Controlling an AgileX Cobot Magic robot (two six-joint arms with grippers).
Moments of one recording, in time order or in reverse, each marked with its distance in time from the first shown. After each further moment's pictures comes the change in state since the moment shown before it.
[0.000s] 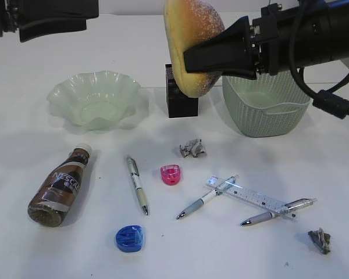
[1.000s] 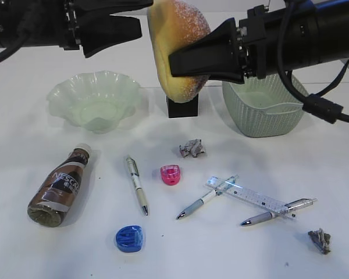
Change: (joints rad) left arm -0.131 0.165 0.000 -0.311 0.078 0.083; right arm 0.051 0.000 0.000 0.020 0.000 0.019
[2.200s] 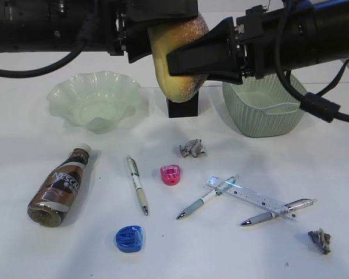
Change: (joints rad) left arm -0.097 0.163 -0.137 -0.006 0.024 0.002; right arm 0.008 0.000 0.000 0.008 -0.002 0.024
